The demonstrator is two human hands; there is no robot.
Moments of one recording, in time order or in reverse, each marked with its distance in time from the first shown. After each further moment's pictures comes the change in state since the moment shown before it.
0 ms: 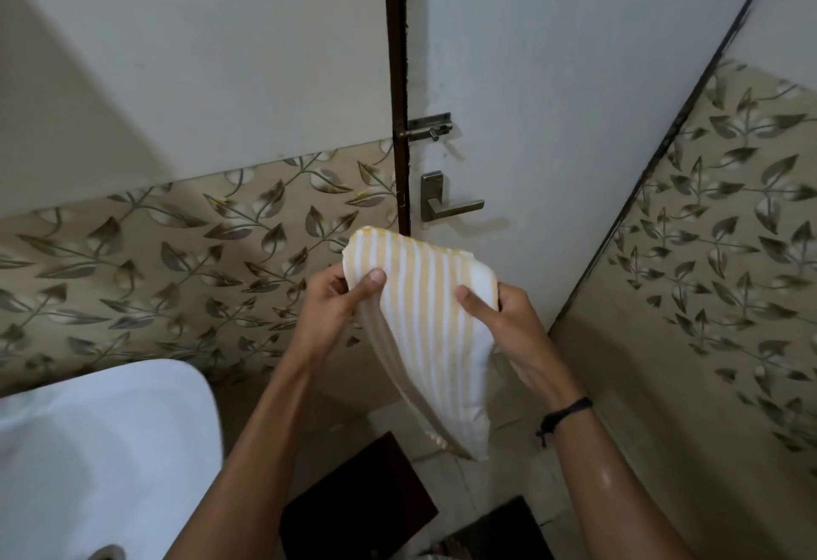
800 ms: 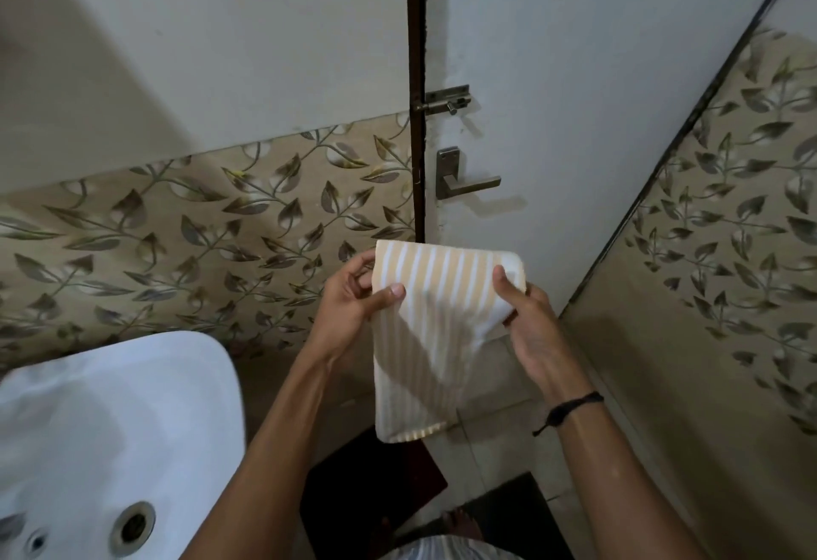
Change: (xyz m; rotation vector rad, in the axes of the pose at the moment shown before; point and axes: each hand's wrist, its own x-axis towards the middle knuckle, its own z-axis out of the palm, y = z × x) left_hand -0.031 -0.006 0.002 -0.104 -0.007 -0.133; right_hand -0.010 0.030 0.003 0.326 0.118 0.130
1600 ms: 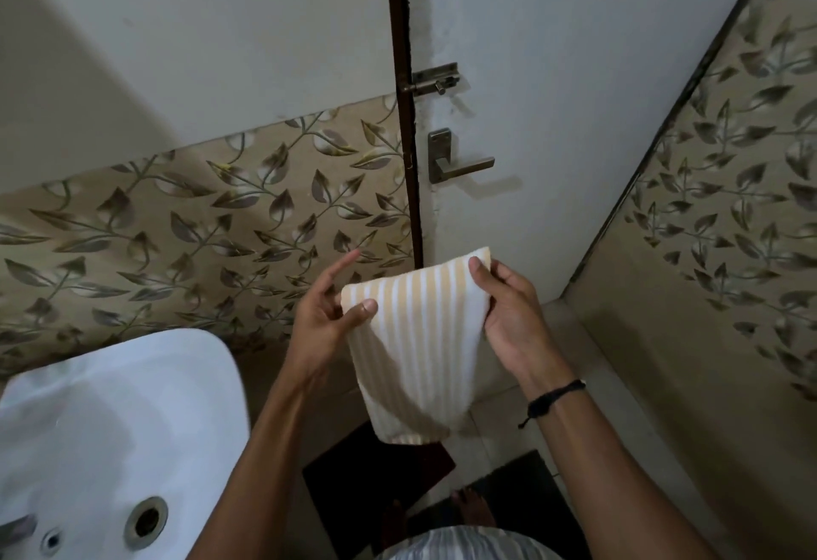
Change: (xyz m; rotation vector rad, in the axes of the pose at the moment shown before) left_hand -0.020 -0.023 -0.030 0.146 0.034 0.098; right_hand -0.006 0.012 0.014 0.212 -0.042 0.039
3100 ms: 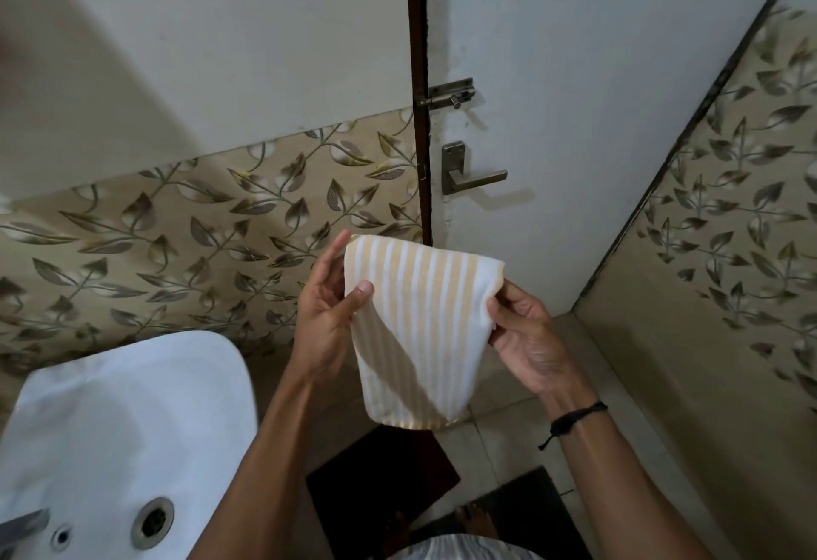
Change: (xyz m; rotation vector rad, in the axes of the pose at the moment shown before) left_hand 0.011 0.012 0.004 -0.230 0.077 0.132; right_hand -0.002 0.005 -0.021 0.062 -0.354 0.010
